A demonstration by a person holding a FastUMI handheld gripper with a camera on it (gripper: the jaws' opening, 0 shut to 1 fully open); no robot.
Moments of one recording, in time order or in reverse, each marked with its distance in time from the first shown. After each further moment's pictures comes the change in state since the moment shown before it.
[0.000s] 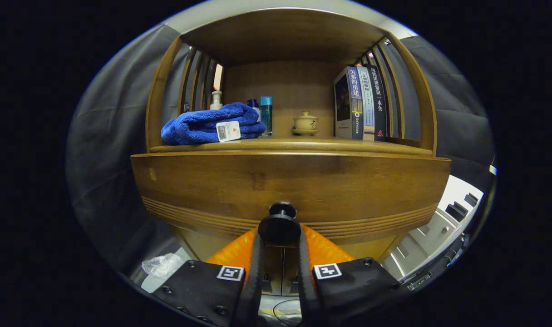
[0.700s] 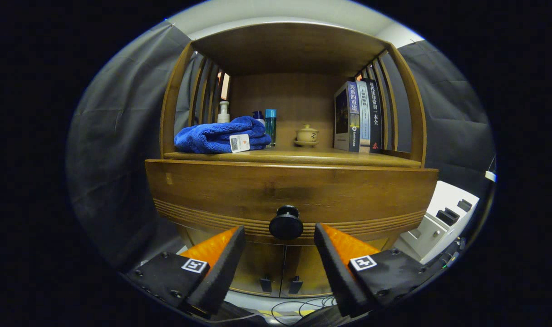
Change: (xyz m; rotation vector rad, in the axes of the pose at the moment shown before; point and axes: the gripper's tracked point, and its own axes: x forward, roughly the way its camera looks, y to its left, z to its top) arm -0.022 0.008 0.020 -0.012 -0.088 0.003
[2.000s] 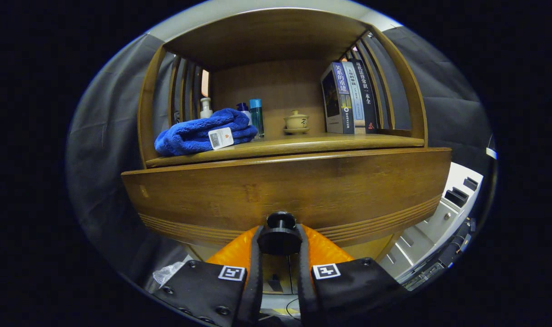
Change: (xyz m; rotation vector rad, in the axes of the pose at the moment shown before) arm 0.012 -0.004 -0.009 0.092 0.066 -0.014
